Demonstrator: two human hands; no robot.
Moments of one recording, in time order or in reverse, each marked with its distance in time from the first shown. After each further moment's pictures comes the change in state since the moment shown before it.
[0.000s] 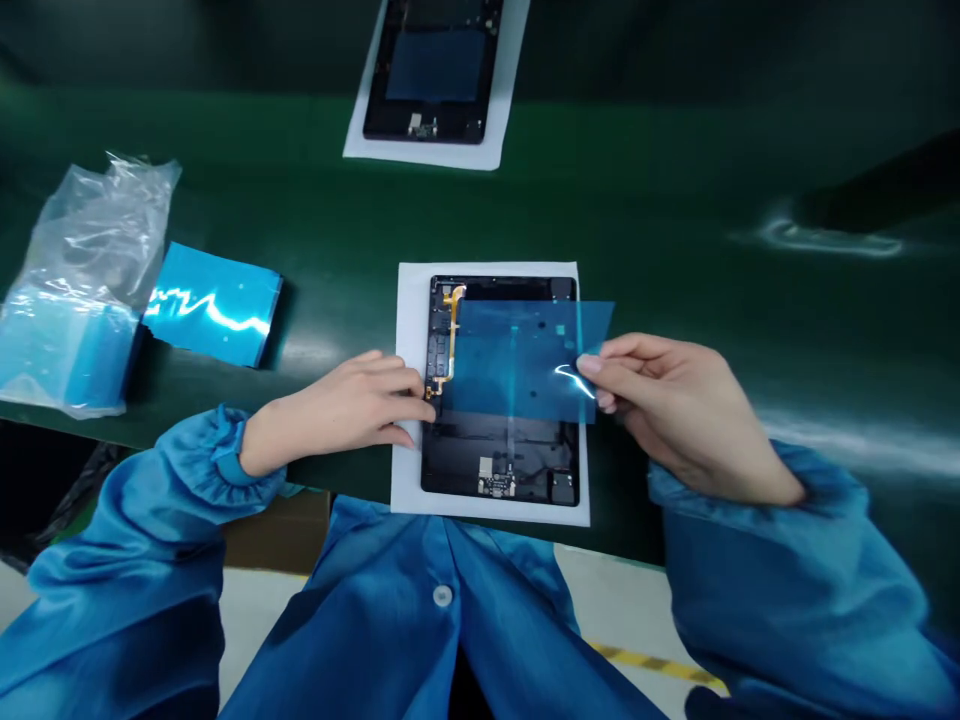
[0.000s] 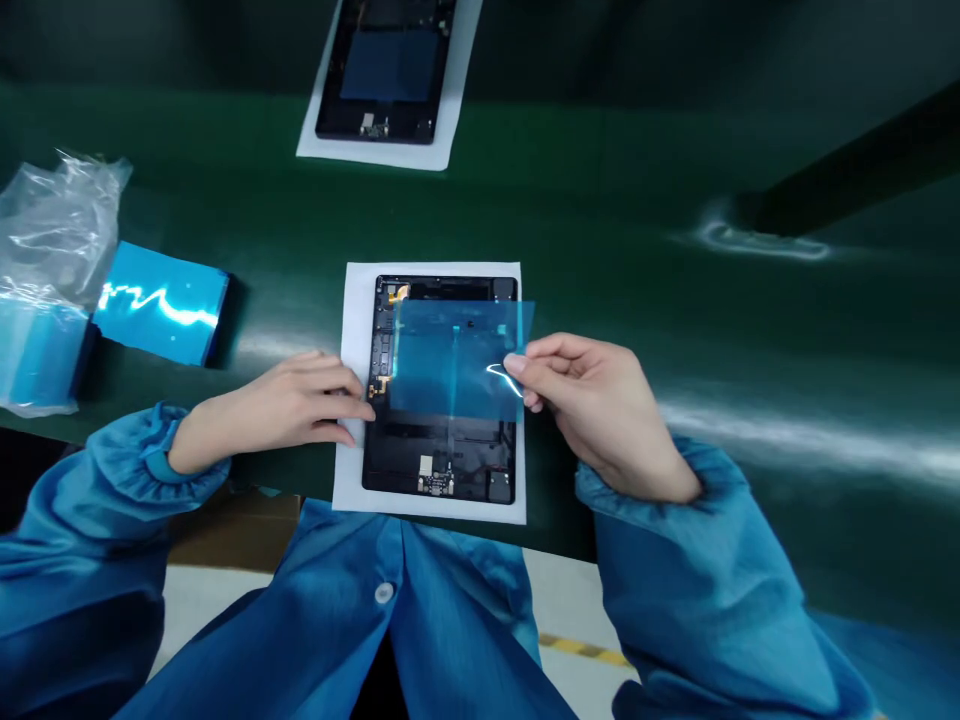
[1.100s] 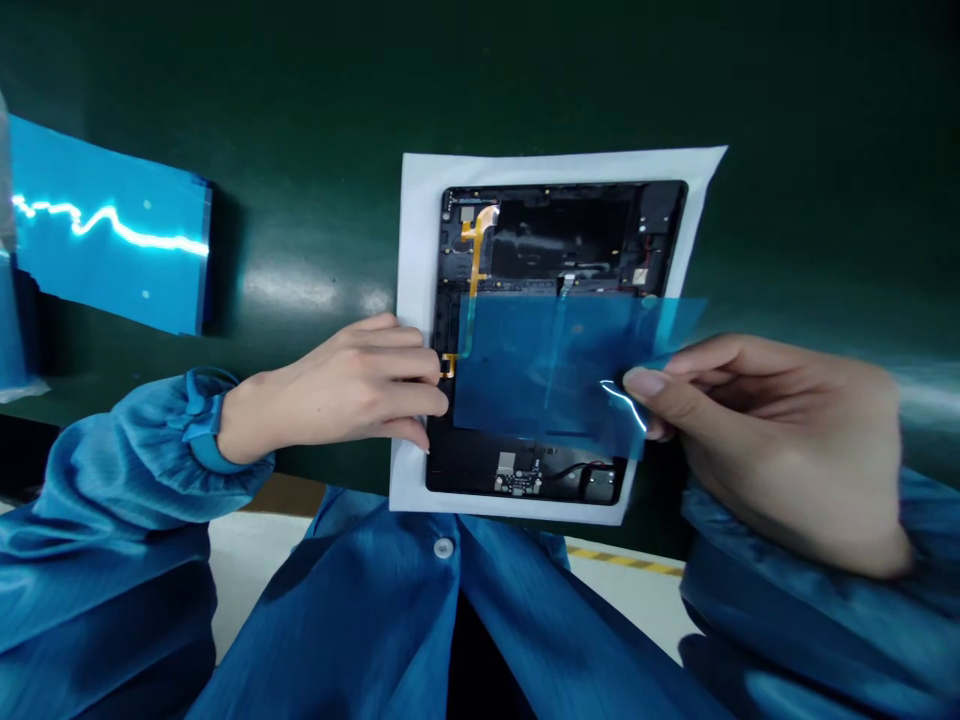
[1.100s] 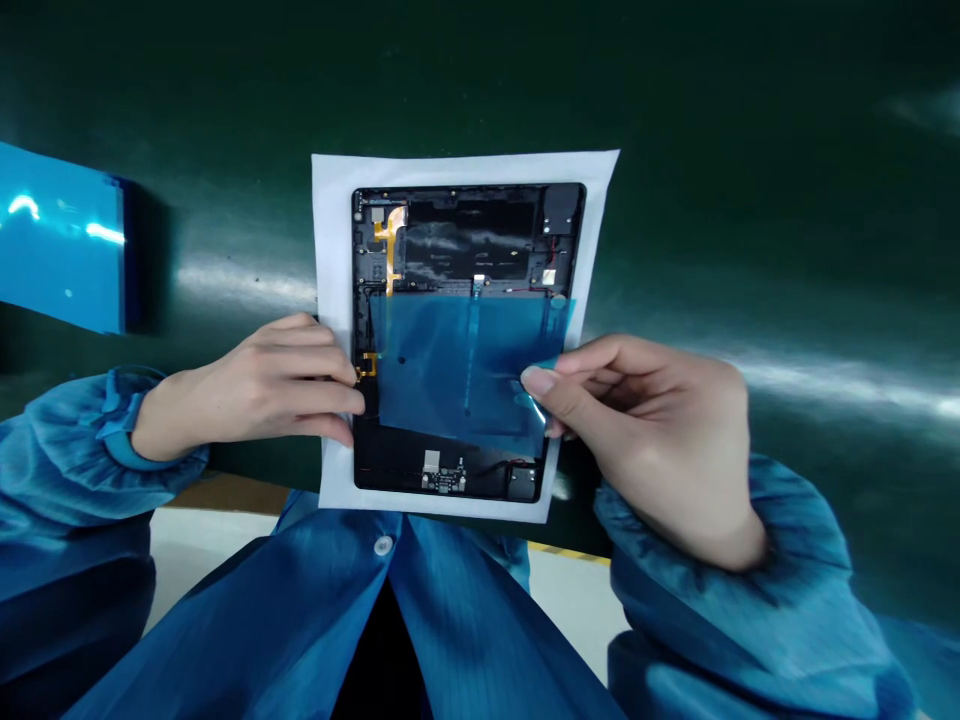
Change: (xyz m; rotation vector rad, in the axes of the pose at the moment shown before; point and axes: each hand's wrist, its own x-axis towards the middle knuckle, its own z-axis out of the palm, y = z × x) left_hand 0.021 -0.010 0.016 -0.116 0.158 0.066; right_hand -0.014 0.010 -0.011 -0.228 0.015 -0.054
